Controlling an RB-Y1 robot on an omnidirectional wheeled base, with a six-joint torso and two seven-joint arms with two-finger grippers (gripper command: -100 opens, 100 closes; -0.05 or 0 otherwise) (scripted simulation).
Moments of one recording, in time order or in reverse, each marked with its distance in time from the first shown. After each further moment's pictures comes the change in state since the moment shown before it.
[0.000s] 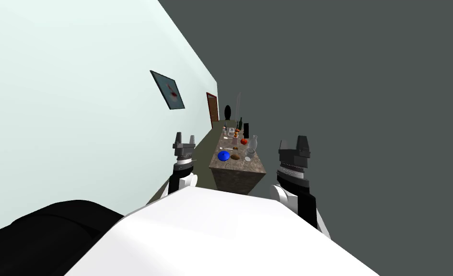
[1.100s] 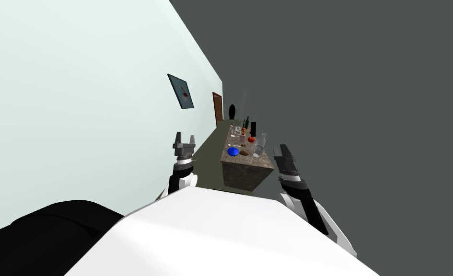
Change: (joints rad) left arm 0.000 0.000 0.000 0.000 0.000 0.000 0.000; right arm 0.039 -0.295 -0.019 0.179 0.039 -0.095 -0.055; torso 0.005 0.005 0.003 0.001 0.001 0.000
